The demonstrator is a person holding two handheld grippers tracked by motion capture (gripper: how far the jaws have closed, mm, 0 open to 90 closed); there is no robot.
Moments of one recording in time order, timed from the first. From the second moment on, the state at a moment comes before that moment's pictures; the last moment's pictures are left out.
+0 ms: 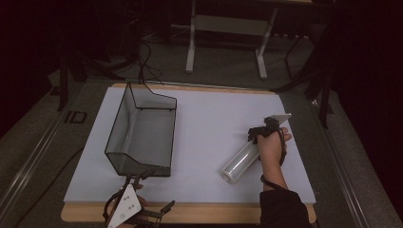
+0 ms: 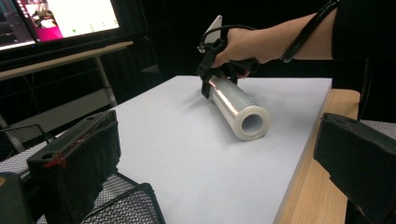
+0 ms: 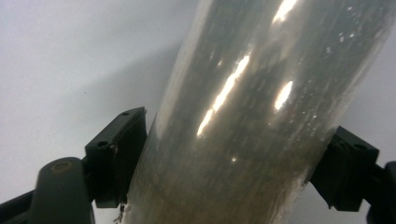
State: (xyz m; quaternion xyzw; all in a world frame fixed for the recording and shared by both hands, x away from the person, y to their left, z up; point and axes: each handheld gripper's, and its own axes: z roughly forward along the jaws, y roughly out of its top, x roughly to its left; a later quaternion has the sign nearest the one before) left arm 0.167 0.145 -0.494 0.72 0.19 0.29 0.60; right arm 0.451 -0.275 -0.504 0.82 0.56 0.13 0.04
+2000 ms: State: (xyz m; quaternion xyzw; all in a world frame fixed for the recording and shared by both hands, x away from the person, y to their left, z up) left arm 0.168 0.152 -0.491 0.71 0.20 0.29 0.61; right arm 0.442 -0.101 -0.479 0.34 0.90 0.25 0.10
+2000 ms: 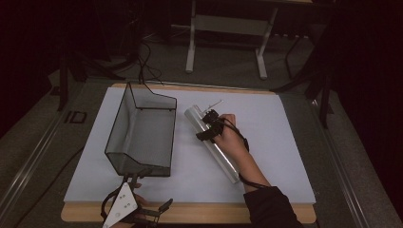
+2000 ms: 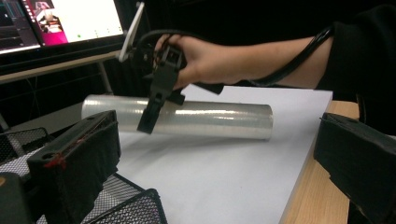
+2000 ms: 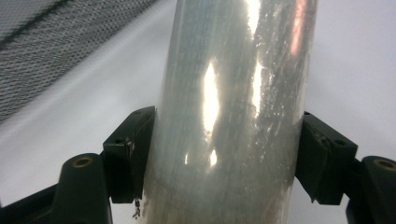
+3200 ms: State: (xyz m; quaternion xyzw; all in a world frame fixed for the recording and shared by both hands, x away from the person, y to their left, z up) left arm 0.171 0.153 -0.494 0.71 0.20 0.28 0.61; right arm 0.456 -0.096 -0.501 0.34 0.92 0.18 0.08
